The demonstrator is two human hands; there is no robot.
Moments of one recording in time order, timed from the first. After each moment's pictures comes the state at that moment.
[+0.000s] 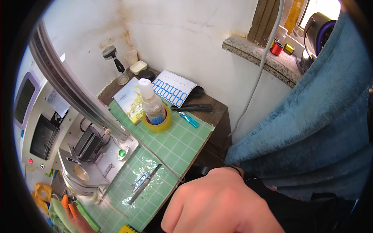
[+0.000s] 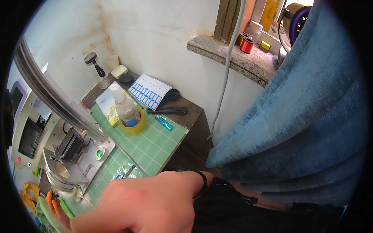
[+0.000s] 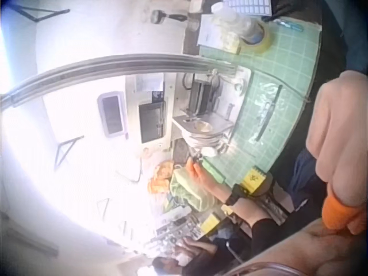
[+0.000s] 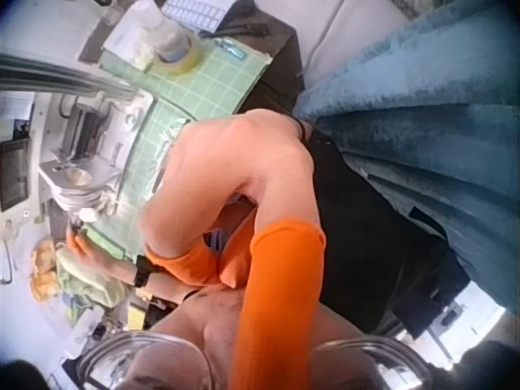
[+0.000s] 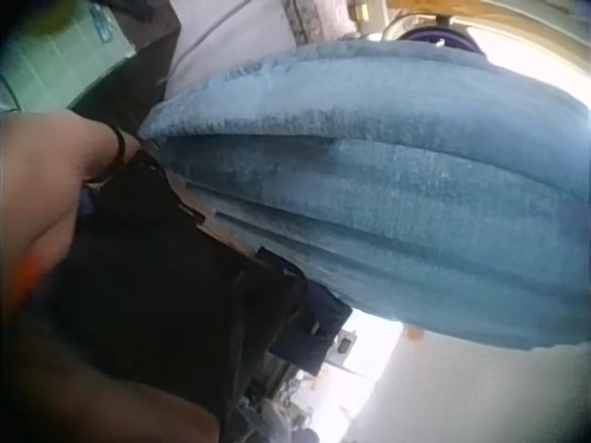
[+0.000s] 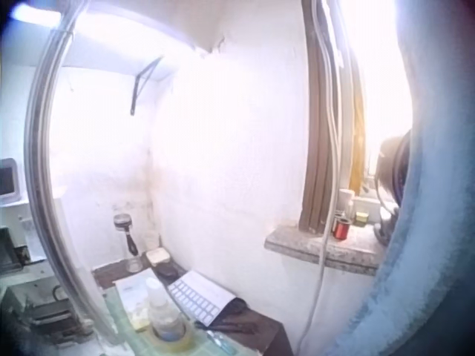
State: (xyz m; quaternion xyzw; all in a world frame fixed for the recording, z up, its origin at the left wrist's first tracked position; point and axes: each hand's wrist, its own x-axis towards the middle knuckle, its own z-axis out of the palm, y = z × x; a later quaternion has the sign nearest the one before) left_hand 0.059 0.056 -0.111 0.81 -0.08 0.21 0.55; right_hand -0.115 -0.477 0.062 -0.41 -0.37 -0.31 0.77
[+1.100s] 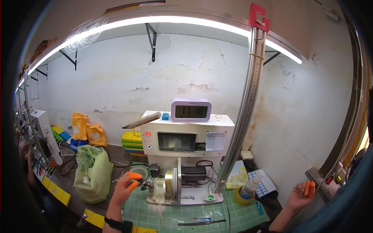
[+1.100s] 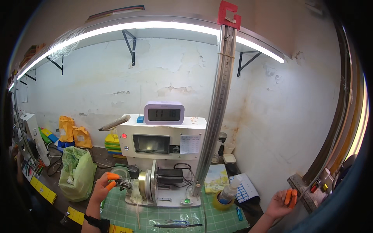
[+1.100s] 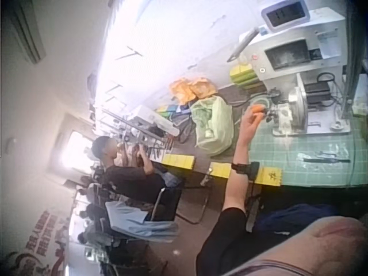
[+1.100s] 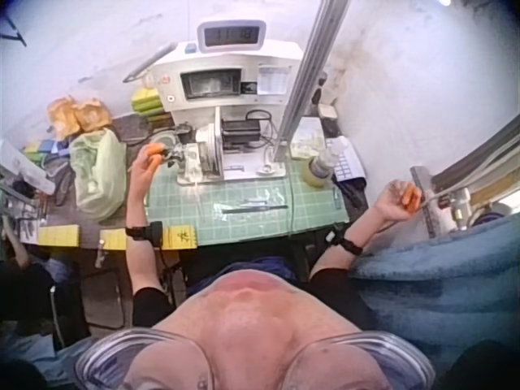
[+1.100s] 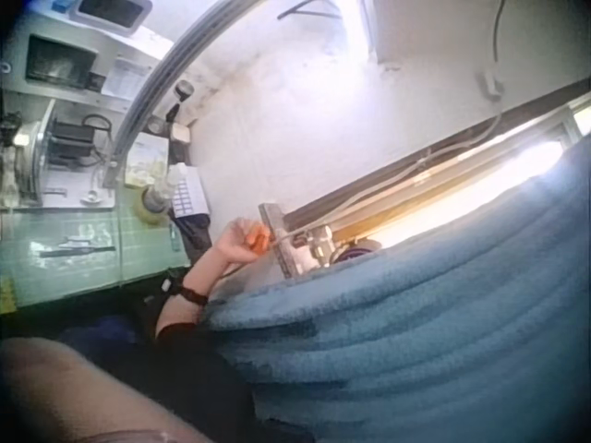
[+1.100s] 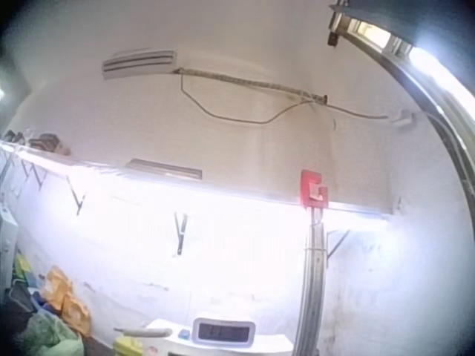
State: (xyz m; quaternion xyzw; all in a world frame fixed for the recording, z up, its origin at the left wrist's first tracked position) left_hand 0.011 -0.010 -0.050 0.75 -0.15 0.17 0.62; right_hand -0.023 -0.655 0.005 -0.12 -0.30 -0.44 0.84
